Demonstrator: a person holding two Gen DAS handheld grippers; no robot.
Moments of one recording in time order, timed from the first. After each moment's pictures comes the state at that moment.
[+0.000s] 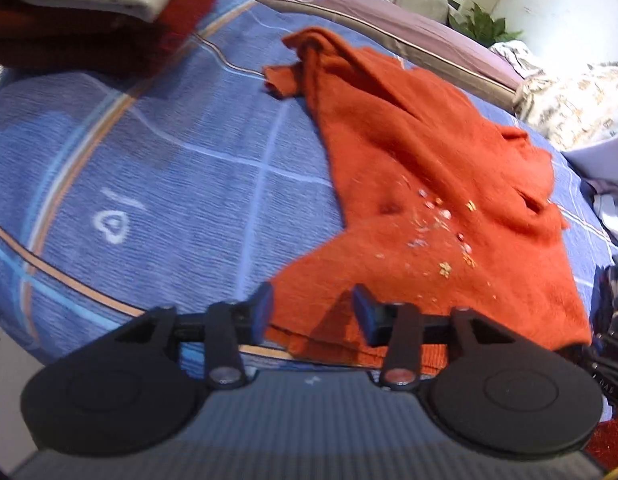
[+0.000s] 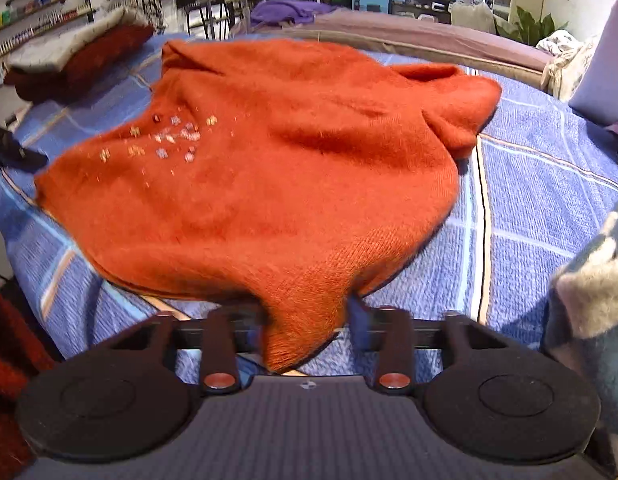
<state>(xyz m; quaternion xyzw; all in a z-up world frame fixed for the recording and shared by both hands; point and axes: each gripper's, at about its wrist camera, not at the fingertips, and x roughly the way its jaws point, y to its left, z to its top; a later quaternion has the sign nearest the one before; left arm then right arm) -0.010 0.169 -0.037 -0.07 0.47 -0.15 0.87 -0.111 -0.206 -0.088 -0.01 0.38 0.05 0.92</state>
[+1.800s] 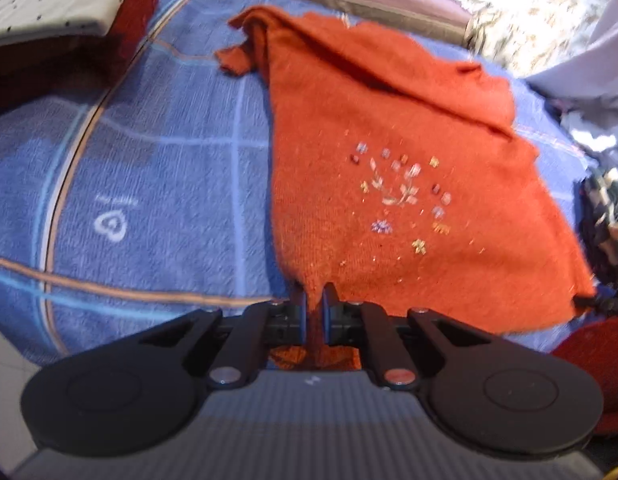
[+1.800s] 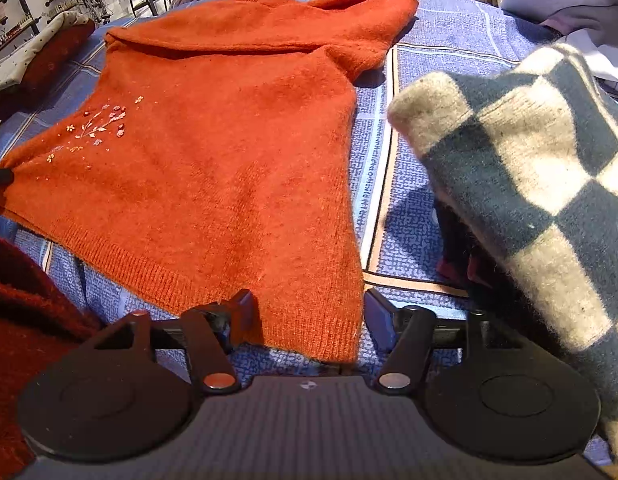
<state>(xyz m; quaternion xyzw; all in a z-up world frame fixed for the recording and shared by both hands) -0.025 0.198 -0.013 0.02 0.50 -0.22 0.84 -0.161 -0.238 -0.092 0.08 0.48 0.00 0.87</state>
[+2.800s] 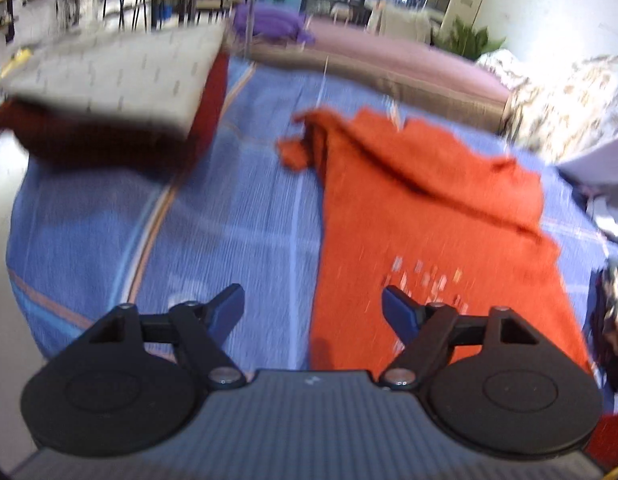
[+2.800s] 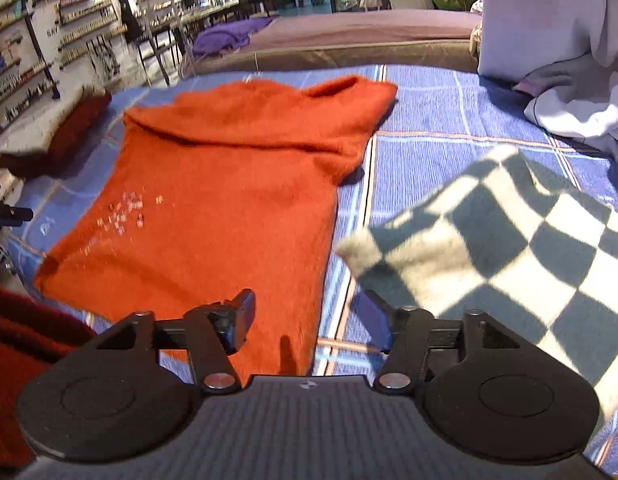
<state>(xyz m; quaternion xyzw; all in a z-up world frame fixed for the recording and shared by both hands) -0.004 0.219 0.064 -0.03 0.40 -0.16 0.90 -0.168 -0.275 -0.003 0.11 0.38 -0.01 0.92</state>
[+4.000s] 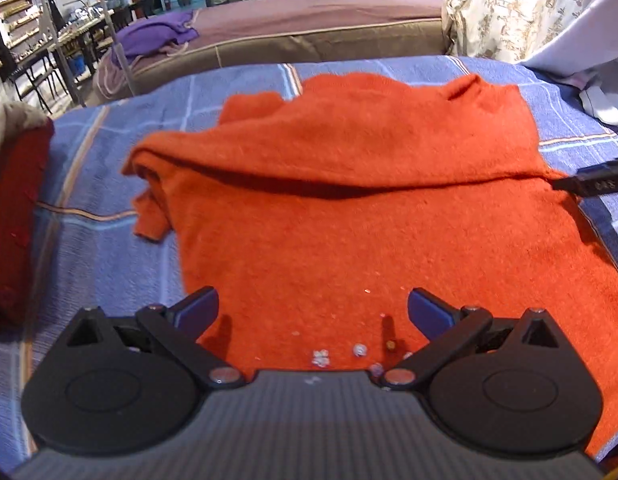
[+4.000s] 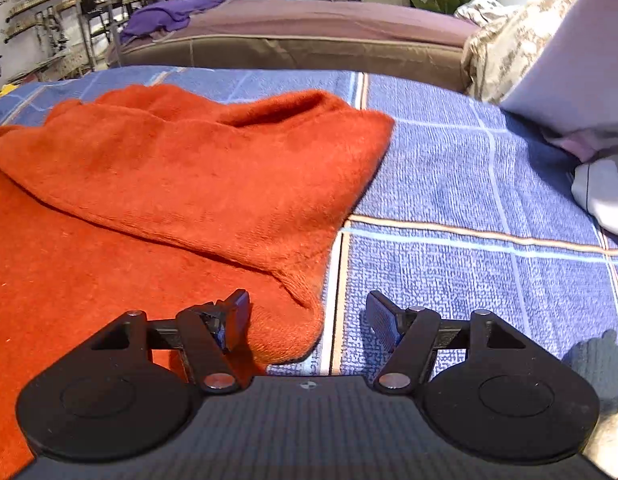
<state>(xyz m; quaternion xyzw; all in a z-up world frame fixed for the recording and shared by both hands) 0.095 0.045 -0.011 0.15 0.42 -0.24 0.86 0.032 -0.303 -0.085 0.05 0.43 -0.10 0.89</state>
